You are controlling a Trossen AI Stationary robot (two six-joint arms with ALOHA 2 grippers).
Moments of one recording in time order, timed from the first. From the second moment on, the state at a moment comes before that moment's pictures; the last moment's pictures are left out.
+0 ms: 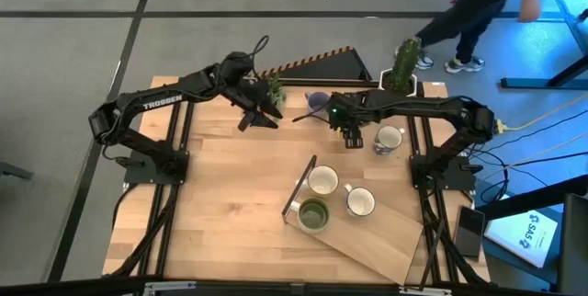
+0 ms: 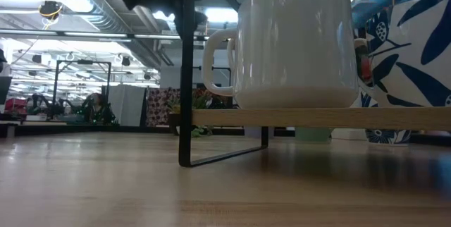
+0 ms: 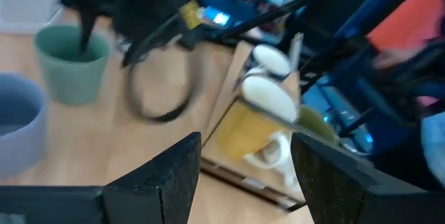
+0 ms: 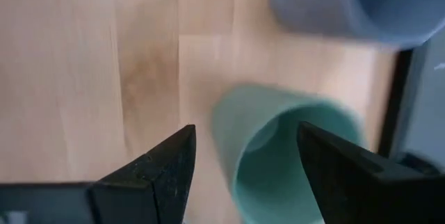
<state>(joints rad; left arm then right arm) 0.56 1.38 1.11 -0.30 0.88 0.02 -0.32 1.60 1.19 -0.92 0.18 -0.39</state>
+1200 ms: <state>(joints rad) 0.54 1.23 1.11 -0.19 0.90 -0.26 -0.20 1.57 1.53 -1.14 0.25 -0.37</state>
